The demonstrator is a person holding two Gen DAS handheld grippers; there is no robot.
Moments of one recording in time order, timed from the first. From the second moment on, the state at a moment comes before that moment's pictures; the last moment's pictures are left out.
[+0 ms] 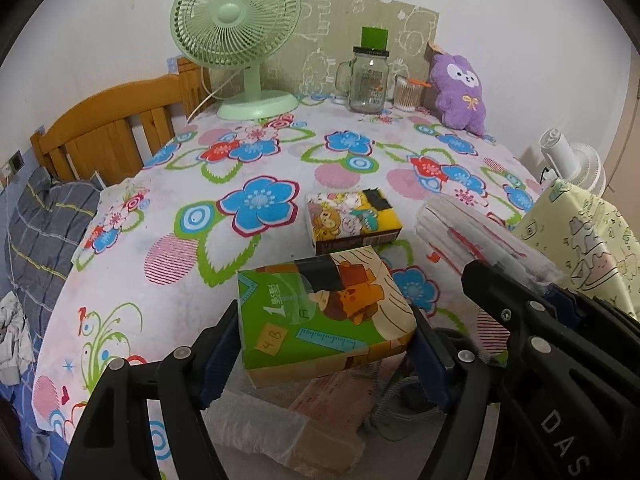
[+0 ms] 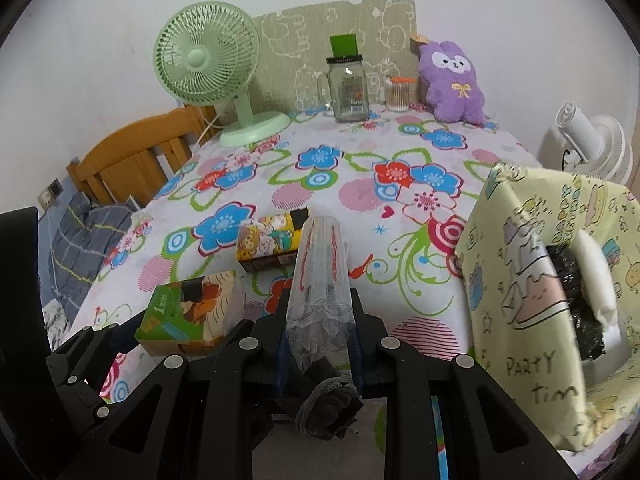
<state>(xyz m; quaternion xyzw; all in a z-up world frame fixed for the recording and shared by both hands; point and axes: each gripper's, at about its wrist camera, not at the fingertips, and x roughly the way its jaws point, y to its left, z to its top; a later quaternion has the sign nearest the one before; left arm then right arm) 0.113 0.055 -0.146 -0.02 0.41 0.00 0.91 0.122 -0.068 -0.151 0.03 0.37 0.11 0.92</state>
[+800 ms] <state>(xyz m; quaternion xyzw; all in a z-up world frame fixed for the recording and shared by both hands) 0.075 0.028 -0.082 -0.02 0.34 -0.01 0.94 0.081 -0.086 -0.085 0.01 0.31 0.11 0.94</state>
